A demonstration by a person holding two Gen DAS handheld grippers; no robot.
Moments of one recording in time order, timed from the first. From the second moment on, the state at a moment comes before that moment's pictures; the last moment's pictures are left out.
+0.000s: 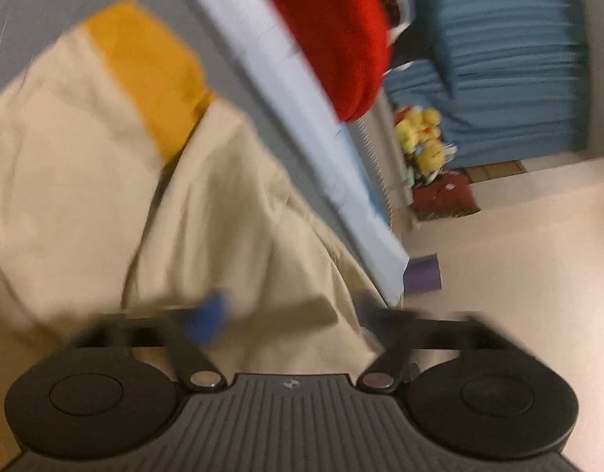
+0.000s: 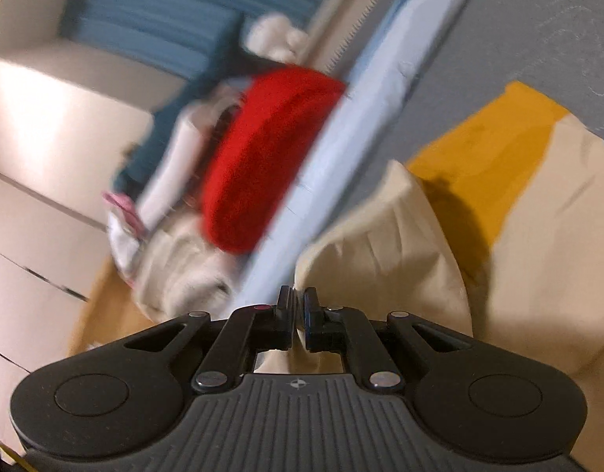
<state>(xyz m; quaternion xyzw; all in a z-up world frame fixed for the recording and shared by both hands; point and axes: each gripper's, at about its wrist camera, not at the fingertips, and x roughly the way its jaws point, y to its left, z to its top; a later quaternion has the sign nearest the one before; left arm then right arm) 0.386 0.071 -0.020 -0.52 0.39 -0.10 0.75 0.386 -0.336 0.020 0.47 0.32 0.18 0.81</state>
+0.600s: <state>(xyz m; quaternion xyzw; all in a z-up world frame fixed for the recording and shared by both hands) 0.402 0.027 -0.018 -0.29 0.43 -0.06 0.85 0.393 -0.299 -0.001 0.33 0.45 0.13 0.82</state>
